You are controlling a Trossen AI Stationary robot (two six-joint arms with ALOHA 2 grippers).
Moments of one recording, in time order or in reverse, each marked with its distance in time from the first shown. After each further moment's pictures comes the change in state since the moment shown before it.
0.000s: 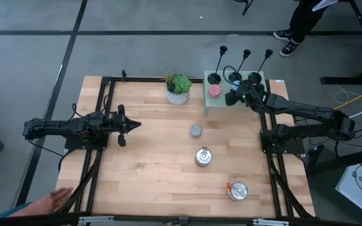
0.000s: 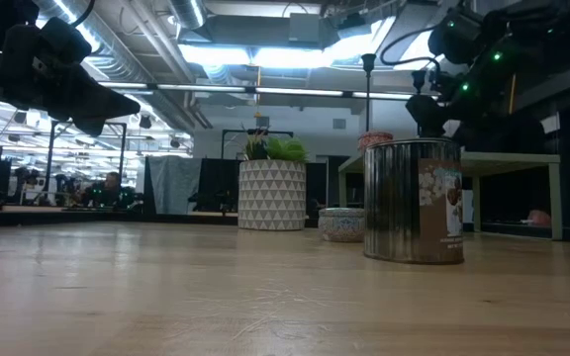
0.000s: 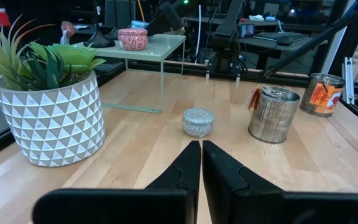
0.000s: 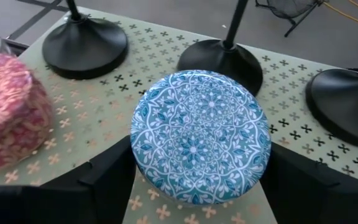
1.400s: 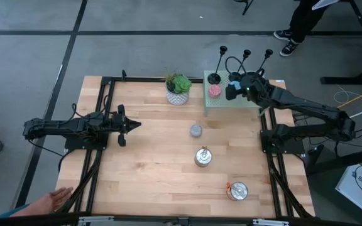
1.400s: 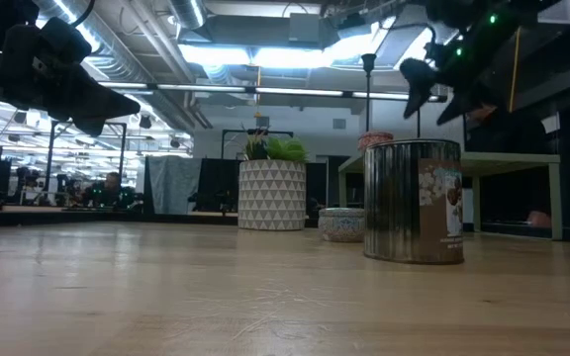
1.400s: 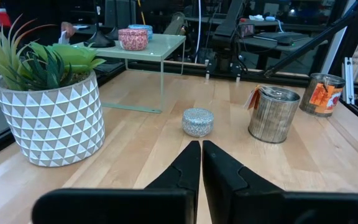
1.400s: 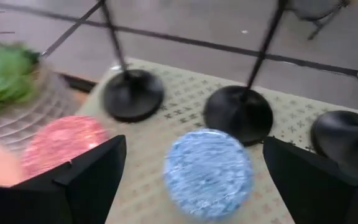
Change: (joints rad) left arm 0.000 0.000 0.000 0.000 0.000 0.000; right arm 0.003 -0.008 0.195 -0.139 -0.075 0.008
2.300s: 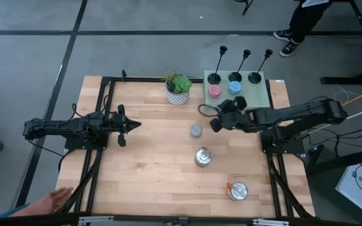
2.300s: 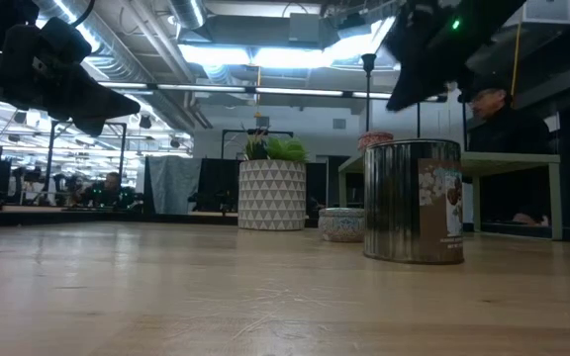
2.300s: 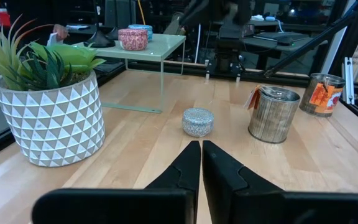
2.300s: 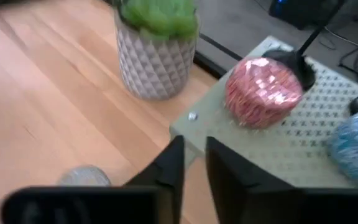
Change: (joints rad) left arm 0.000 0.000 0.000 0.000 0.000 0.000; right arm 0.576 0.201 0.051 -0.001 0.241 0.072
